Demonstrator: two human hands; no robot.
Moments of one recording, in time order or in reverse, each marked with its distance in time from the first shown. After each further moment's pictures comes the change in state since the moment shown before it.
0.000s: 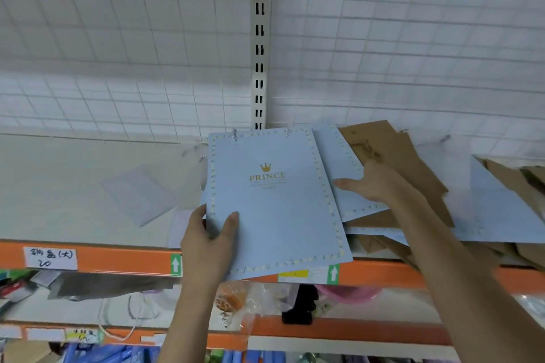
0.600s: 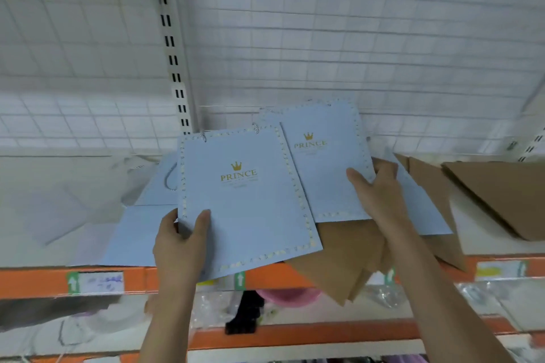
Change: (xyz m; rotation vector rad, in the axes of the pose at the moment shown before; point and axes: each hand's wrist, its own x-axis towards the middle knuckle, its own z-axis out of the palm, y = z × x) left_hand -0.047 0.036 0.098 -0.033 0.083 0.009; right_hand -0.017 0.135 -0.054 0.631 0.421 -0.077
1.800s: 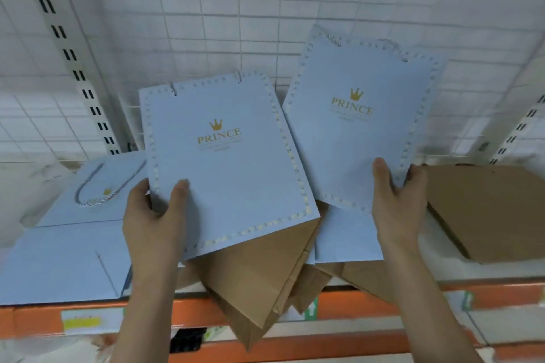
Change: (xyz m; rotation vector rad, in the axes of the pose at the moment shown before) left_hand -0.031 0.072 0.120 -0.055 0.116 0.106; right_hand 0.063 0.057 -0.094 0.313 0.395 -0.080
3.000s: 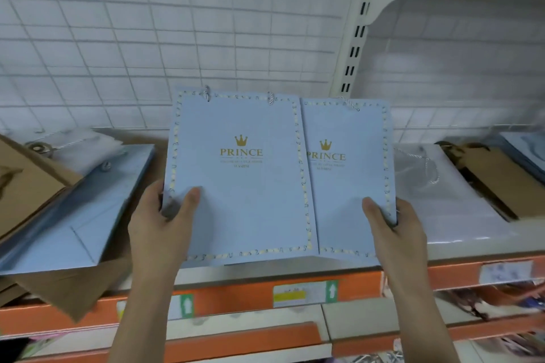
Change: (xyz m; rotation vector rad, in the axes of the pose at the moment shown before) left_hand -0.264 0.083 0.294 0.022 -0.219 0.033; right_hand 0.211 0.105 -0.337 -0.217 -0.192 0.137
